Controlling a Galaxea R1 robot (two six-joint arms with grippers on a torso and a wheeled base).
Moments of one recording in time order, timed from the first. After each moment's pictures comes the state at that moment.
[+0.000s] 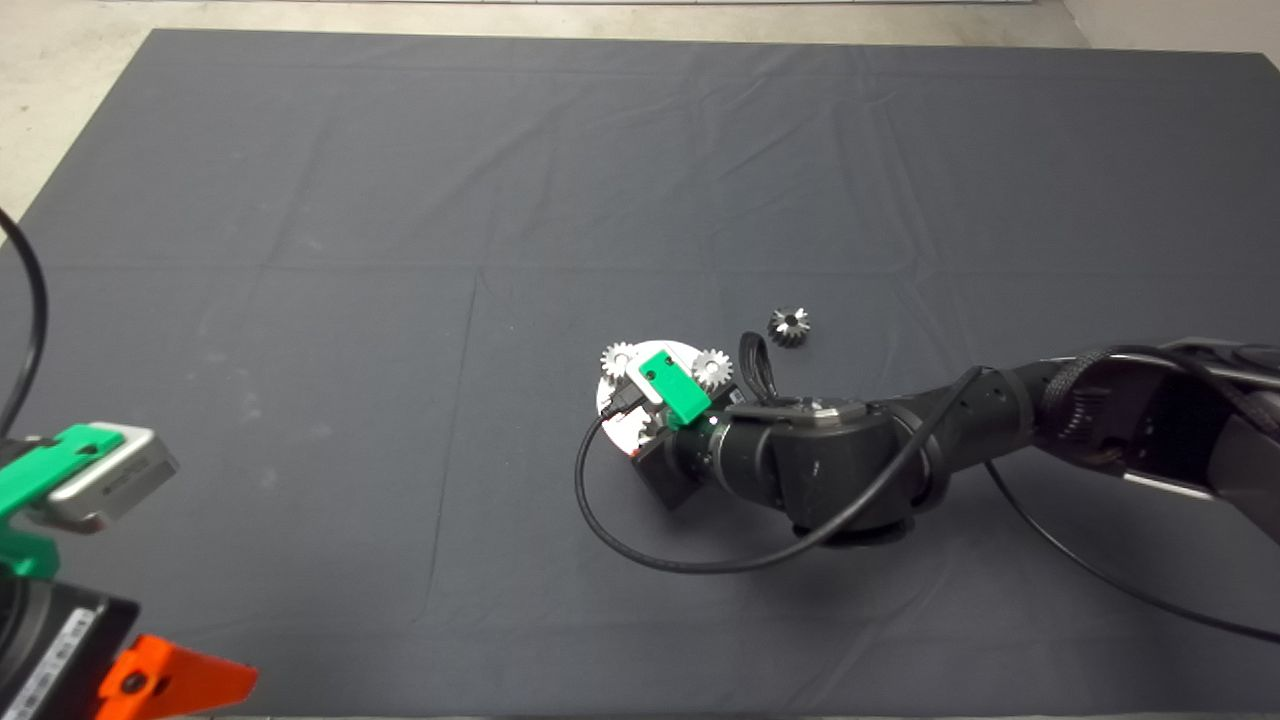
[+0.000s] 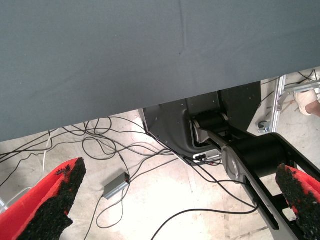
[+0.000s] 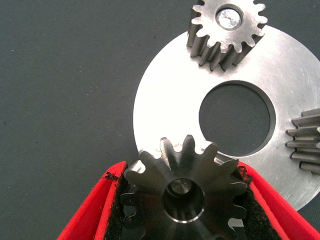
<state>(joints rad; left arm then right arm) -0.78 1.73 -0.29 -0.14 1.39 -1.24 0.04 2.79 -0.84 -1.11 -1.55 1.17</state>
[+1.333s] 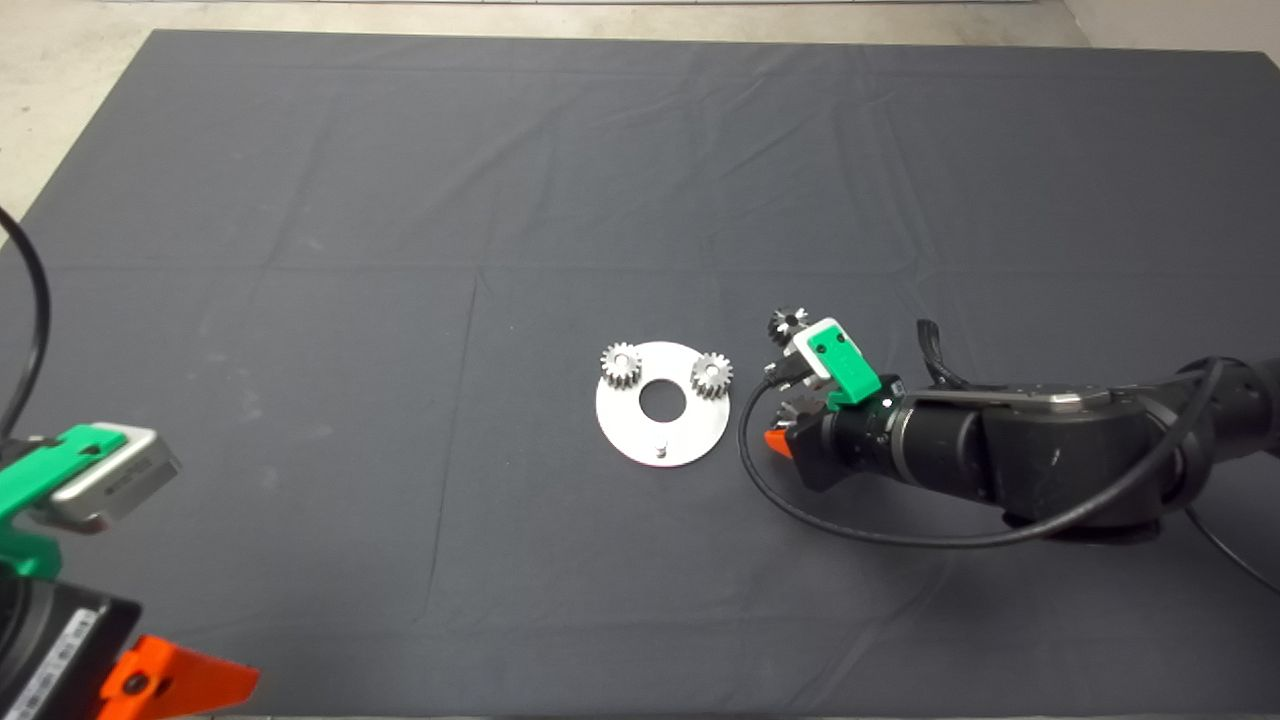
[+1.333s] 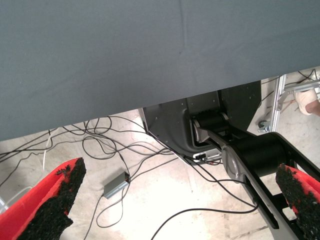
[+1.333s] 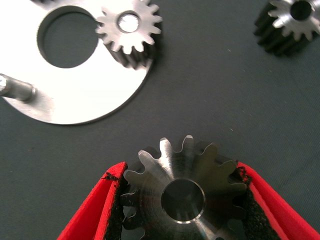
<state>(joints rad) -0.78 1.73 -0.29 -0.15 1.40 -1.24 0.09 2.43 -0.63 -1.06 -1.53 1.31</state>
